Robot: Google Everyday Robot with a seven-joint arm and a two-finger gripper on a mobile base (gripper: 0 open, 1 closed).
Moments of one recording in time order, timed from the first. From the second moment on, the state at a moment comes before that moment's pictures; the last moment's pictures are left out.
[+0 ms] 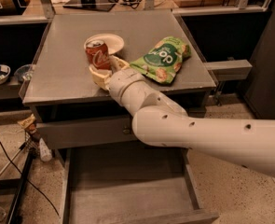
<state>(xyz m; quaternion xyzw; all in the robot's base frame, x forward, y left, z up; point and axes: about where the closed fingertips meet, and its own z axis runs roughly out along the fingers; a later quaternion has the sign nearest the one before) 0.628 0.091 0.899 -0.23 0.65 0.19 0.70</state>
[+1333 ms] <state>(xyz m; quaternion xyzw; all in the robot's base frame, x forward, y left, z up) 0.651 0.099 0.895 -0.16 0.66 0.16 0.72</state>
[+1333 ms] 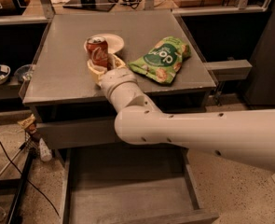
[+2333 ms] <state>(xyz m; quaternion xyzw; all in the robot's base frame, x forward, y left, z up) 0.625 0.090 0.893 -0.16 0.68 0.14 0.71</state>
